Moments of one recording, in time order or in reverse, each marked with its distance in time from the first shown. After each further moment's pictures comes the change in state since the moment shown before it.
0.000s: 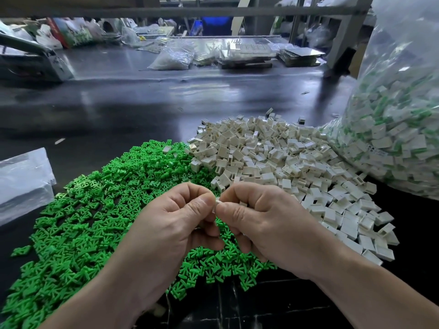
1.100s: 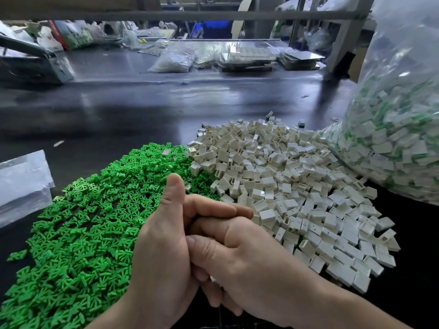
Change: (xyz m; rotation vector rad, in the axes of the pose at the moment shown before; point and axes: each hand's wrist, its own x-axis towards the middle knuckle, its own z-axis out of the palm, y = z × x) left_hand -0.012 -0.002 0.026 -0.177 0.091 0.021; right_hand -0.013 -0.025 0.033 0.186 -0.216 0.120
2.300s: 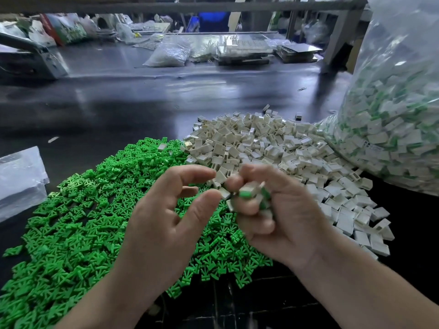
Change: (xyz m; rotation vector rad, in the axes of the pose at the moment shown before) left_hand 0.010 0.010 -0.019 1.010 0.049 0.583; right_hand 0.017 0.014 -0.047 1.015 0.045 -0.023
